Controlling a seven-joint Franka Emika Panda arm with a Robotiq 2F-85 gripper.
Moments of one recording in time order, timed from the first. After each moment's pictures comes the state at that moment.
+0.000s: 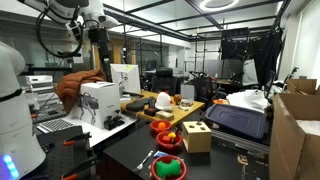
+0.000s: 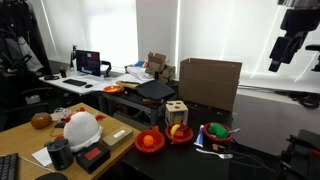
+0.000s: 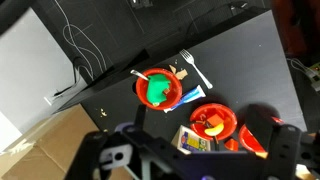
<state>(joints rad) -0.02 -0.89 0.23 -2.77 -0.05 2.00 0.28</state>
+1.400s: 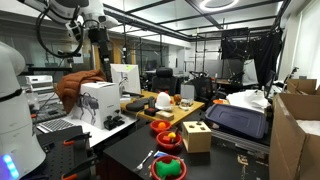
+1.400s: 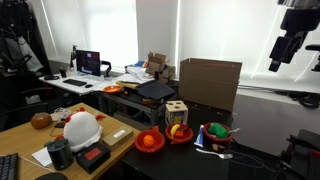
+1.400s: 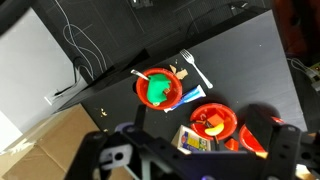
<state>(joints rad) -0.02 -0.89 0.23 -2.77 -0.05 2.00 0.28</state>
